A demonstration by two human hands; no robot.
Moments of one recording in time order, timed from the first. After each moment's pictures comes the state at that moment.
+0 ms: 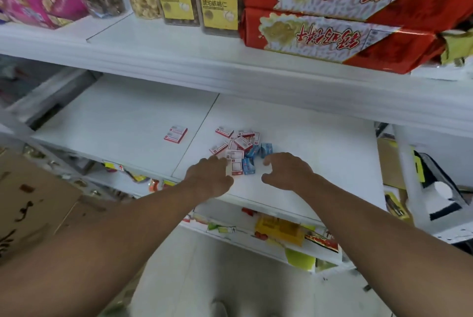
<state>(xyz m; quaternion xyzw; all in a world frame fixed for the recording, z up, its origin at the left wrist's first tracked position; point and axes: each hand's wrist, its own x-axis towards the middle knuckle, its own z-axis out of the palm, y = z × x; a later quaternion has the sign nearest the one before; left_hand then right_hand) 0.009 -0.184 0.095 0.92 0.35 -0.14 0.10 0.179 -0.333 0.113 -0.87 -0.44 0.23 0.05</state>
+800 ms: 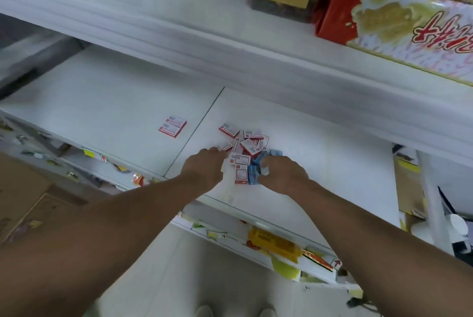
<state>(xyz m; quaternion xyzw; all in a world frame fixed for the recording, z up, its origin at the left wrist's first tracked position) 0.026 -0.104 0.030 0.94 0.32 -0.06 0.11 0.197 -0.251 0.057 -0.86 -0.45 0.23 0.00</state>
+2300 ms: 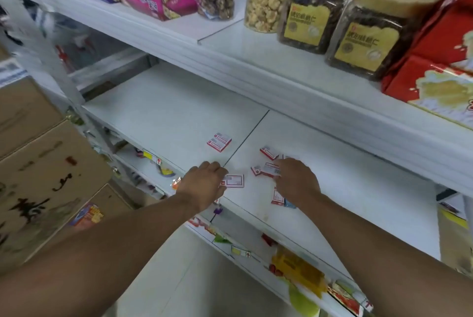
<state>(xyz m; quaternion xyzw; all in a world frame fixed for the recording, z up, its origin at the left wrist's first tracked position) -0.095 -0.076 0.056 0.95 0.32 0.01 0.05 0.143 -0.193 0.093 -0.85 -0.51 0.10 0.02</state>
